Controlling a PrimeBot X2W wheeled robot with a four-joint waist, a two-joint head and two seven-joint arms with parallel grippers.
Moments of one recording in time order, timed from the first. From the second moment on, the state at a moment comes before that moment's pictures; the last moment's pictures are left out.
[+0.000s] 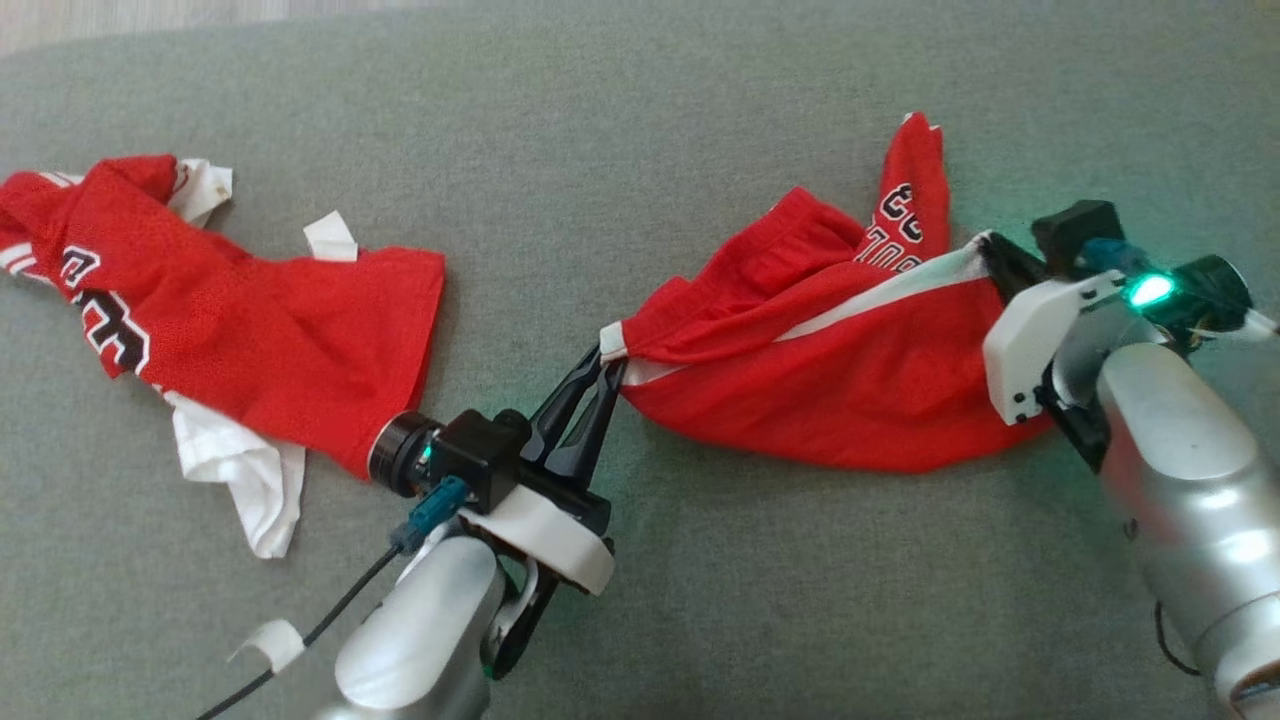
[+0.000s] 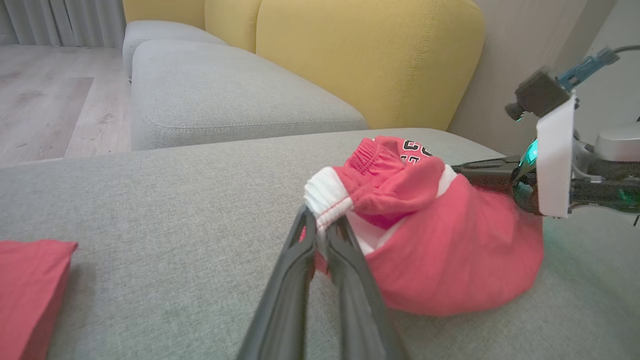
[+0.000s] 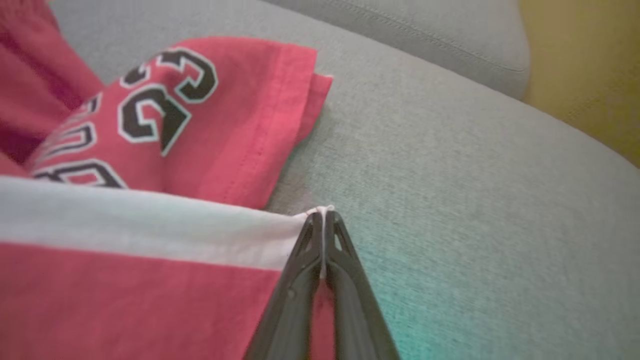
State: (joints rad) left arm -0.43 0.10 -0.65 0.44 -0.38 -0.07 -0.23; right arm -0.75 -0.26 0.41 0.99 0.10 0.13 0.01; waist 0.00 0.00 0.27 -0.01
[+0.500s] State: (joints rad) left arm -0.42 0.11 -0.60 0.37 -0.44 -0.03 -0.23; right arm -0.61 -0.31 0.32 0.66 0.33 0.13 -0.23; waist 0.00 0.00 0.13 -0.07
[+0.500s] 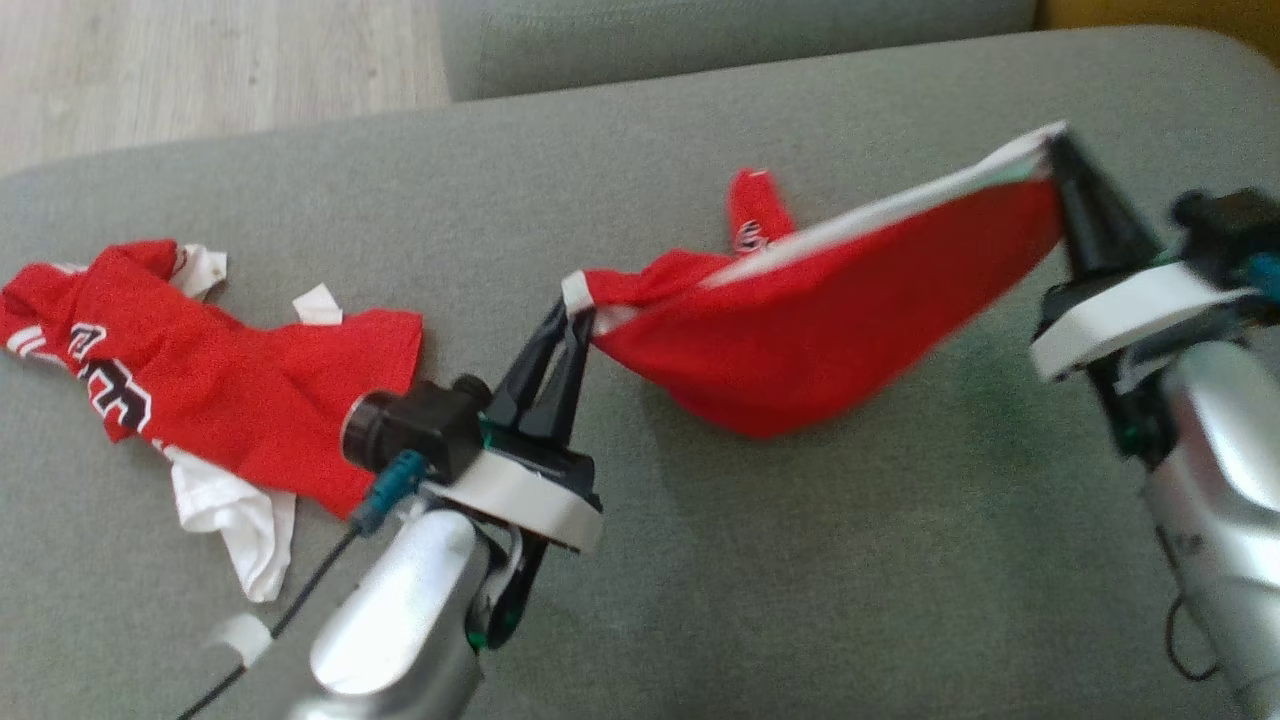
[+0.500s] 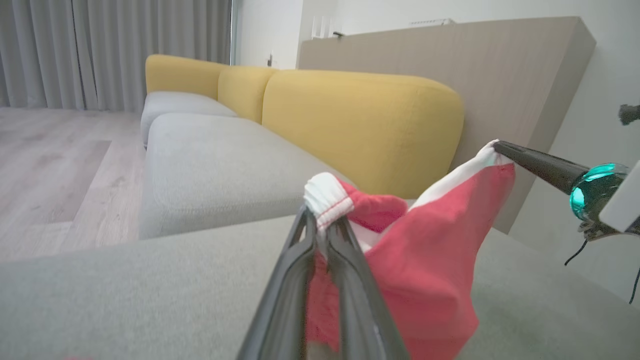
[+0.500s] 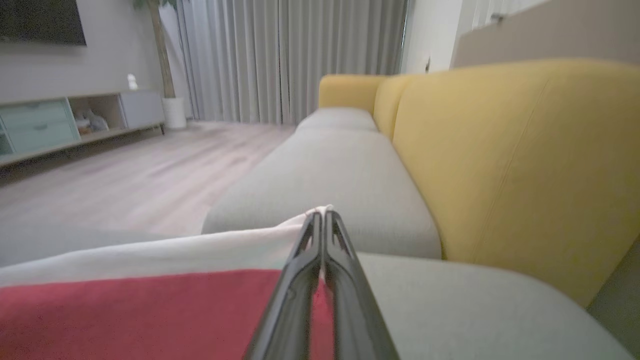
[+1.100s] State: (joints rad) left arm -0.74 0.16 -0.50 0.20 -0.43 0.04 -0.09; right arm -0.54 -0.30 0.07 0.05 0.20 0.13 -0.26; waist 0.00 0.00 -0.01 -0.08
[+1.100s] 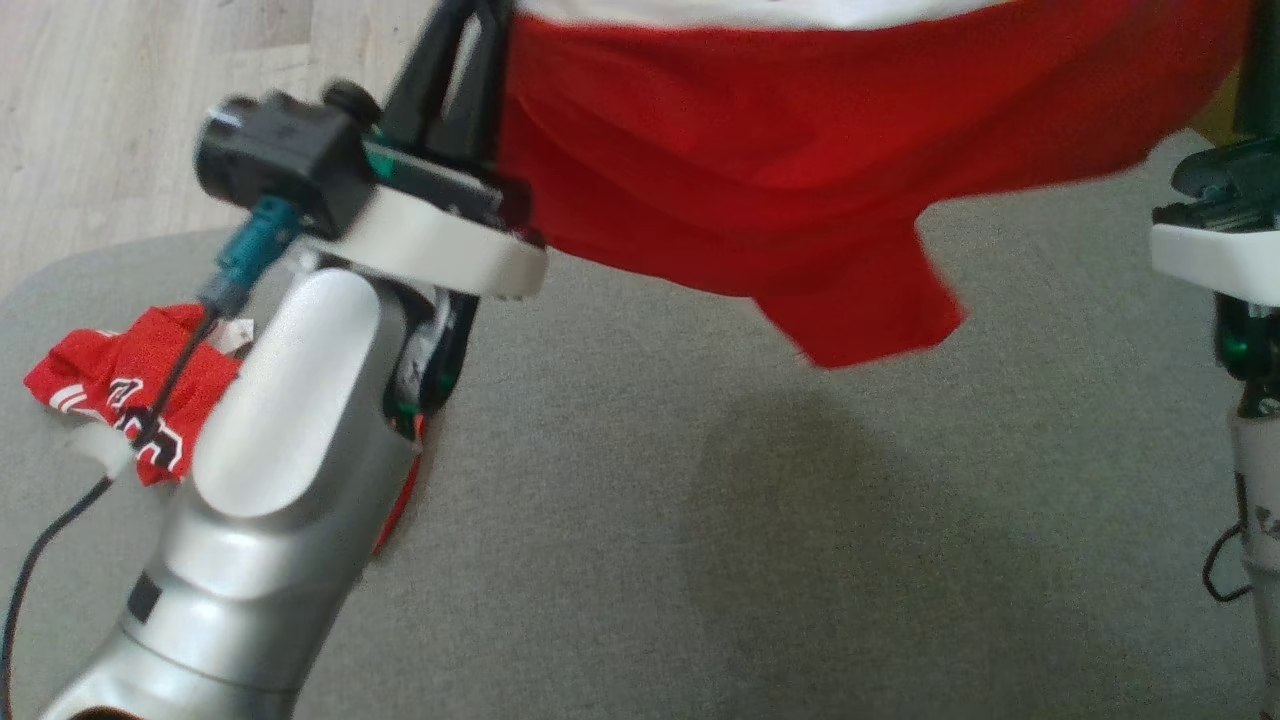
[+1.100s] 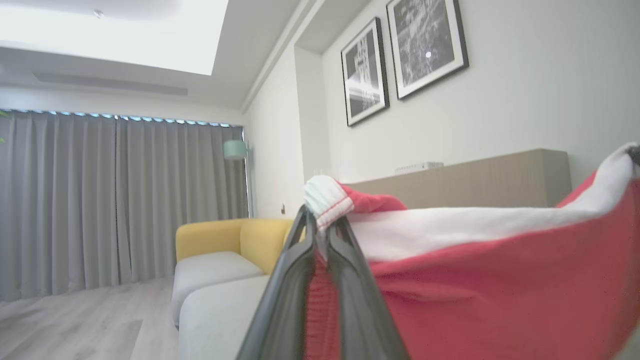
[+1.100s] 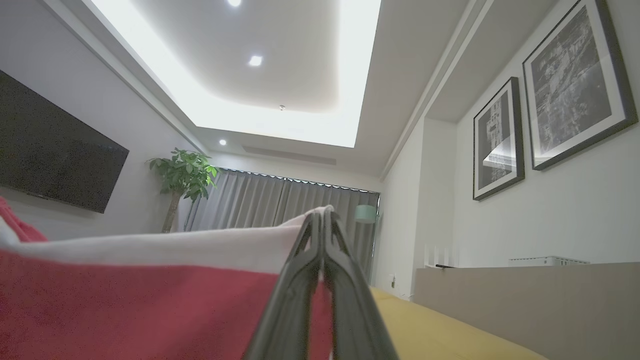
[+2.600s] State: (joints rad) left arm -1.53 0.13 -0.45 0.80 -0.42 -0.09 -0.20; right arm -1.44 -0.25 0.09 0.71 0.03 0.13 -0.26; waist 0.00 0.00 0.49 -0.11
